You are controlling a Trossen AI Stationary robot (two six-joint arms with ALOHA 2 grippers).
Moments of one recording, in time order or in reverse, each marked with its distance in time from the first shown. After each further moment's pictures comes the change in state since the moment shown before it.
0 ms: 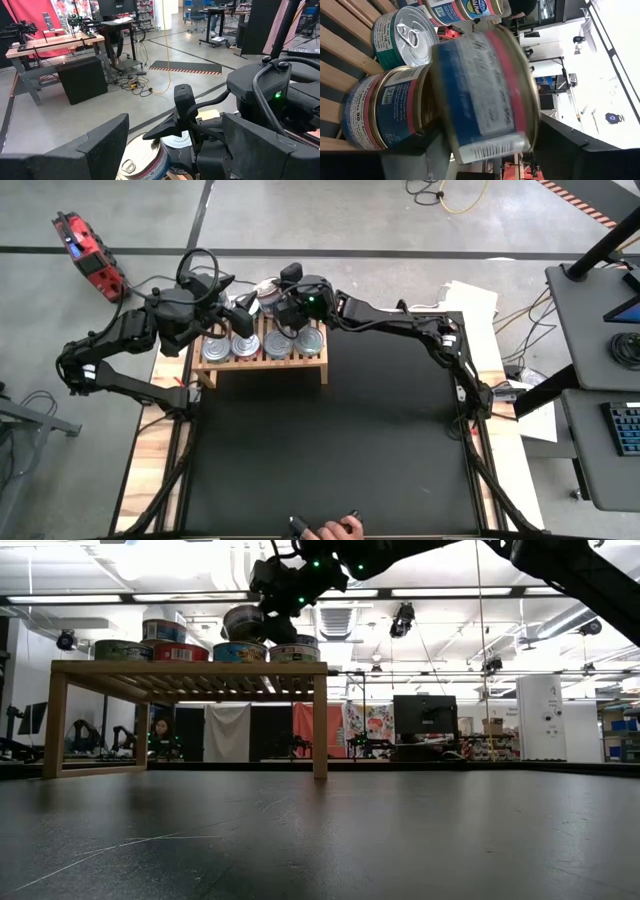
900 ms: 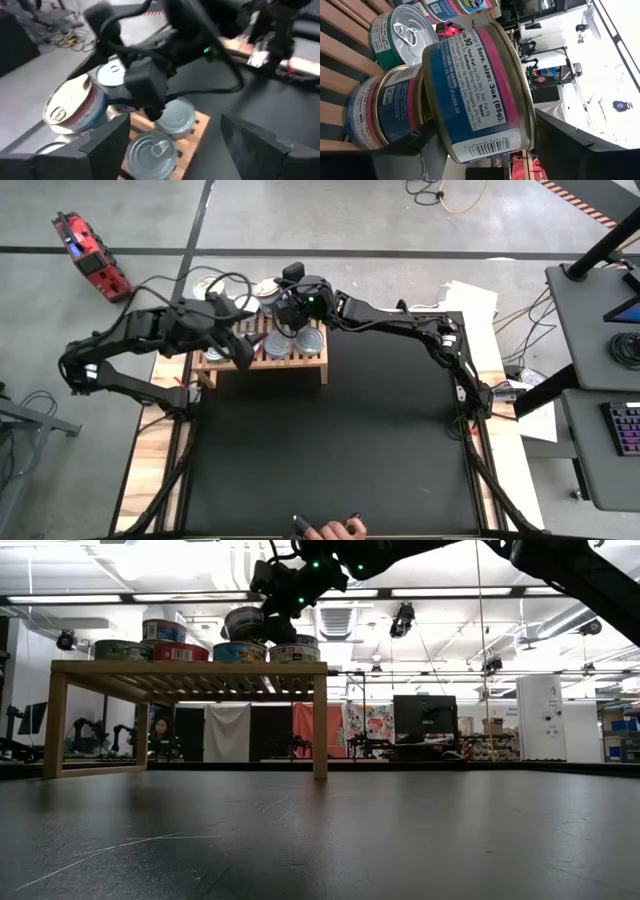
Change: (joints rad) left arm -0.001 0.017 0.000 -0.274 0.385 -0.076; right arm 0.000 0.000 0.000 -0.010 0.023 0.072
